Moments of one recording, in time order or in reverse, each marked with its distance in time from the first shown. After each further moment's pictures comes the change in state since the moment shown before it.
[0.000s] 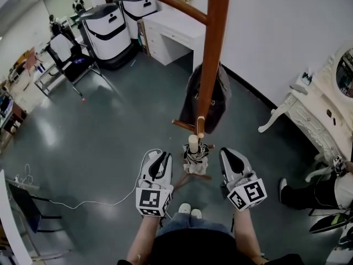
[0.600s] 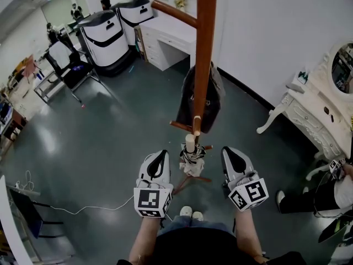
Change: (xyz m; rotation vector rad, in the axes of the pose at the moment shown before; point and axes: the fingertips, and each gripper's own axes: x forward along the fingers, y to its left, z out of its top) left arm -0.008 -0.010 0.036 0.038 -0.028 0.015; right arm -0.017 -0.003 0.017 -0.028 -0.023 -0.044
